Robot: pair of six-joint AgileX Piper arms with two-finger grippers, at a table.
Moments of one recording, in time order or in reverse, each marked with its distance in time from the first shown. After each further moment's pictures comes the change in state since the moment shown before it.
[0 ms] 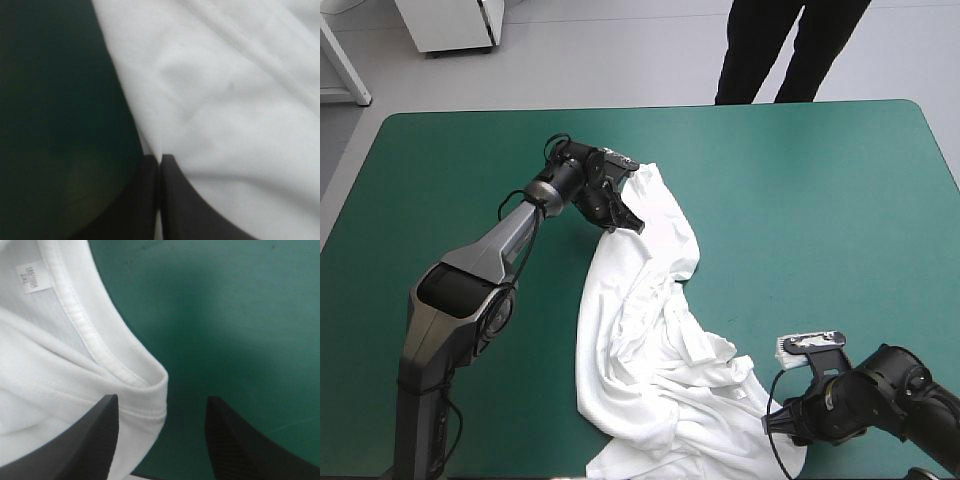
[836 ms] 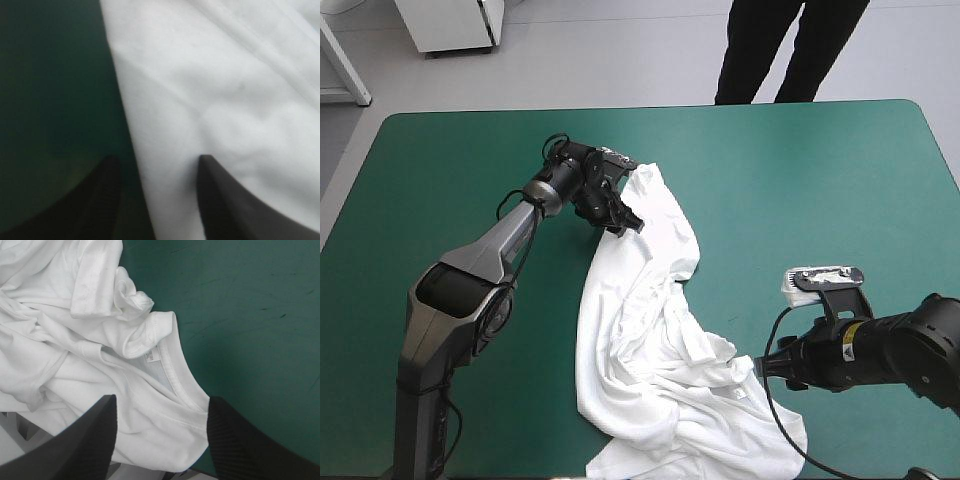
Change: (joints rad) left arm 0.004 -0.001 0.003 -0.003 -0.013 -0.004; right arm 0.000 -0.022 -0.441 0.010 0.201 0.024
